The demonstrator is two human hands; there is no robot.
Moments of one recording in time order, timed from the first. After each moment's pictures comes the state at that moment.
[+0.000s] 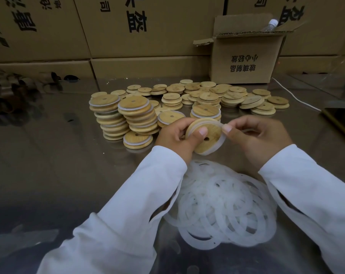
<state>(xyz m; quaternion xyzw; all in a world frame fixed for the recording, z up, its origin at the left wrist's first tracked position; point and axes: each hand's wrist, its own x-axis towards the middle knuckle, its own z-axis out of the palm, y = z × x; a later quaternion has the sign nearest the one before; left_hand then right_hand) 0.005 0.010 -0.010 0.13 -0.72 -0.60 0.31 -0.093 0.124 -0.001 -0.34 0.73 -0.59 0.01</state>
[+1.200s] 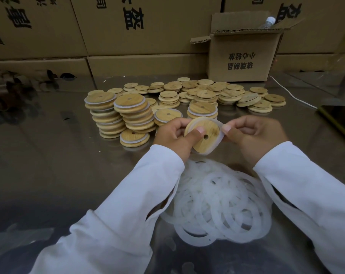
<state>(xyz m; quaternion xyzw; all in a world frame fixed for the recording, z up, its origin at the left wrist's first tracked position) -0.001 0.013 -0.012 0.20 -0.68 -0.64 0.30 -0.097 0.124 -0.006 -0.28 0.76 -0.58 0.04</state>
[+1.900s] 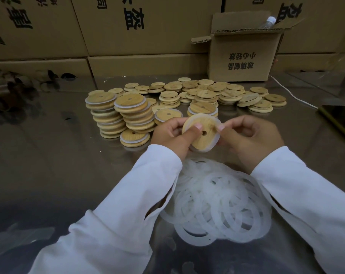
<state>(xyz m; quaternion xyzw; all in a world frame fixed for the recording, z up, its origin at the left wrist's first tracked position) -0.003 0.011 -0.014 0.21 -0.63 -0.68 0.33 -0.090 0.121 -0.009 -0.29 0.73 -0.62 0.04</state>
